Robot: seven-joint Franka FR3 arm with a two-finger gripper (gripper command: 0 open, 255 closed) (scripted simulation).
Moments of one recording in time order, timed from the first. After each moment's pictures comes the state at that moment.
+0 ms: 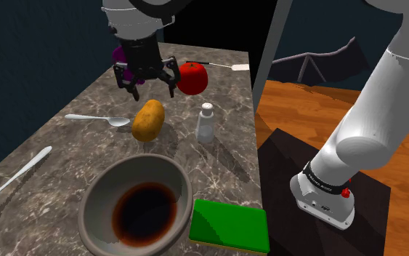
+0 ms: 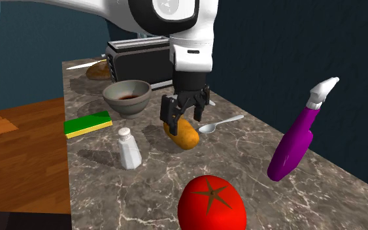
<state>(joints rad) 0.01 0.11 0.64 -1.73 -0.11 1.73 1.39</state>
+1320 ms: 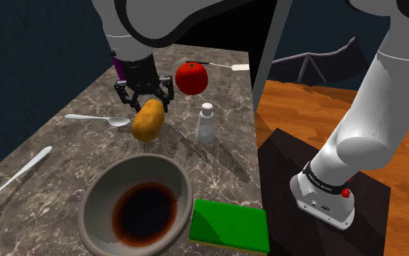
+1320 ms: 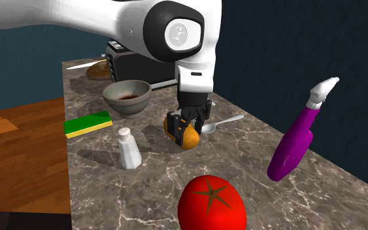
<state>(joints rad) 0.02 0.17 0.64 -1.77 -0.14 1.82 1.45</state>
